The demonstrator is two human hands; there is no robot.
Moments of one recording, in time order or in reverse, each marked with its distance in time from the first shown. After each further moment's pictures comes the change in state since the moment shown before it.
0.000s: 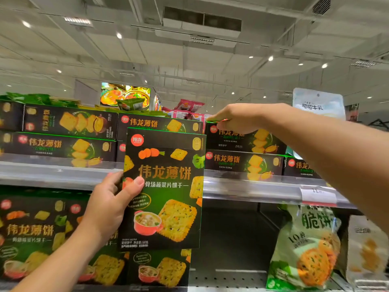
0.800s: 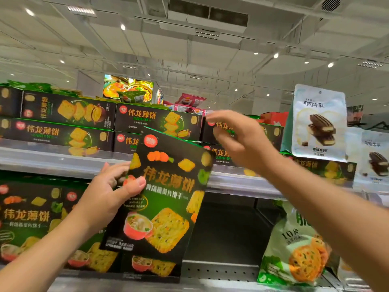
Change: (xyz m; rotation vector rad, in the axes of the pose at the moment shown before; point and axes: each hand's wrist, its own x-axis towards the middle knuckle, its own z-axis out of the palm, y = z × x) left_hand -0.009 0.007 -0.005 0.368 -0.072 0.044; right_hand -0.073 -0.047 0.051 0.413 0.633 -0.229
